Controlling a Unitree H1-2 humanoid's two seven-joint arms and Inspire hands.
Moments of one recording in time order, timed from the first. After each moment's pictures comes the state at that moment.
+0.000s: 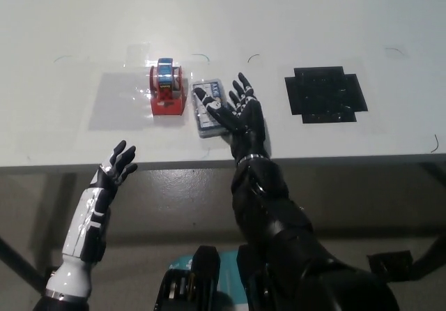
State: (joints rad) left_arm -0.06 0.15 0.01 -0.06 -0.01 -0.34 -0.10; right_arm -0.99 0.29 -0.32 1.26 0.24 -0.37 -0.15
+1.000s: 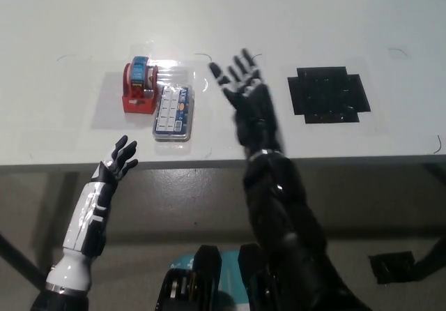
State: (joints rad) left_arm -0.09 0.16 0.01 -0.06 0.01 -0.33 -0.11; right_arm -0.80 0.28 -0.24 0.82 0.26 -0.31 -0.02
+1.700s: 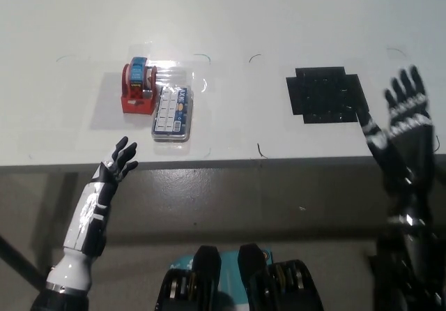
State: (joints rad) left_arm -0.09 0.16 0.01 -0.05 0.01 -0.31 -0.11; right_arm -0.27 0.06 -0.16 0.04 0.16 -0.30 -0.01
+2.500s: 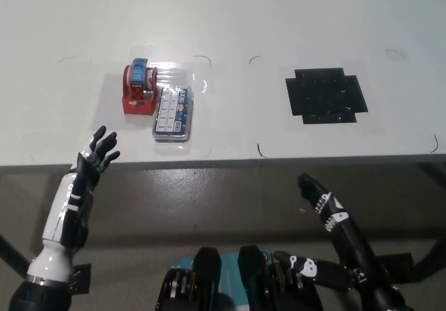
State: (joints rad) left_arm -0.10 0.20 0.05 -0.04 -0.06 -0.31 -0.13; right_arm -0.03 -0.11 0.20 -0.02 0.02 -0.32 0.17
